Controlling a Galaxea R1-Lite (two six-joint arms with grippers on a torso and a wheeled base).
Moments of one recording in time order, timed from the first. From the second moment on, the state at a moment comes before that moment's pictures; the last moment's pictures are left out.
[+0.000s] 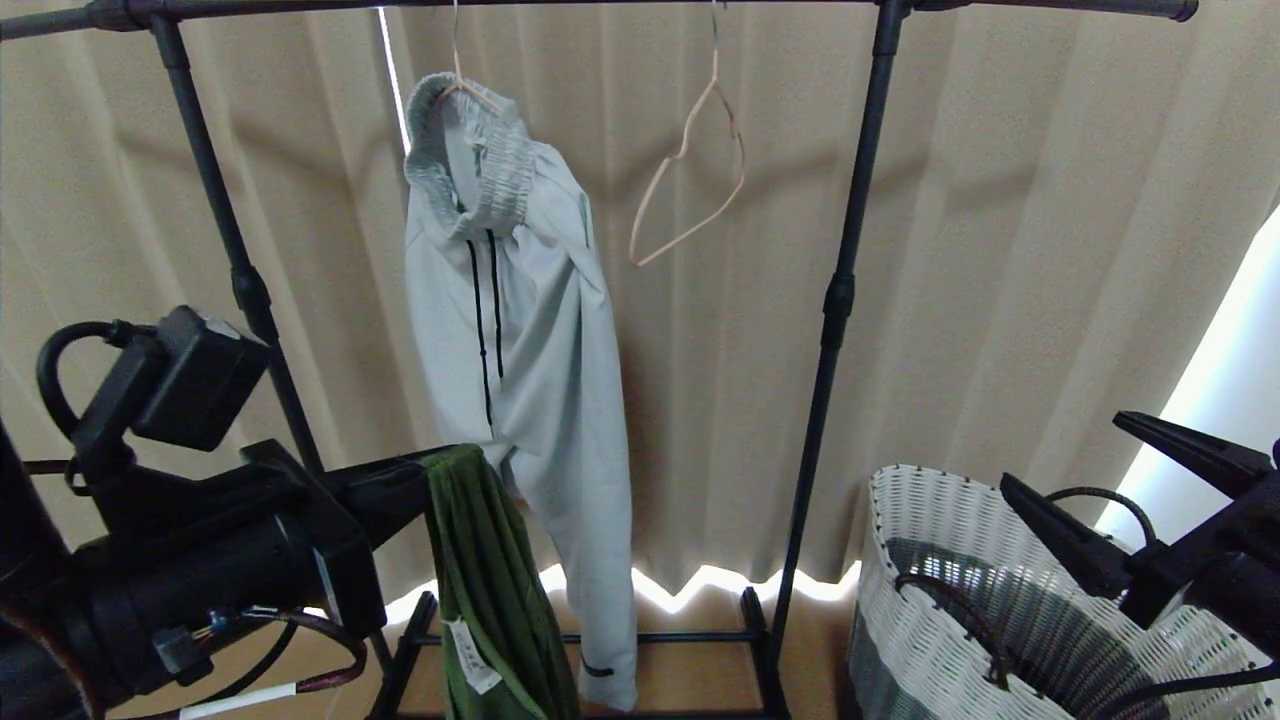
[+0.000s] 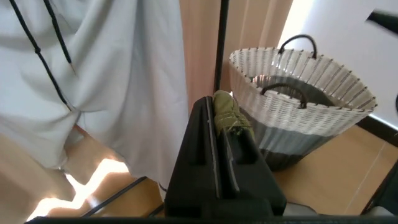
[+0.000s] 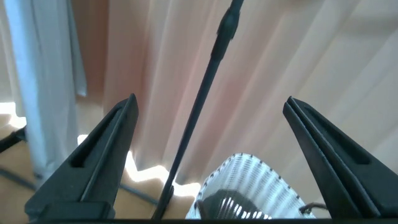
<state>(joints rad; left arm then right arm) -0.59 1.24 -0.48 -0.63 -0.10 -0.03 0.28 1.23 -0.13 -1.09 0.03 -0.23</state>
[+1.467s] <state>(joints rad) -0.55 1.22 -0.44 -0.70 -0.10 -0.02 0.23 1.27 -0.12 -1.09 0.11 -0.23</state>
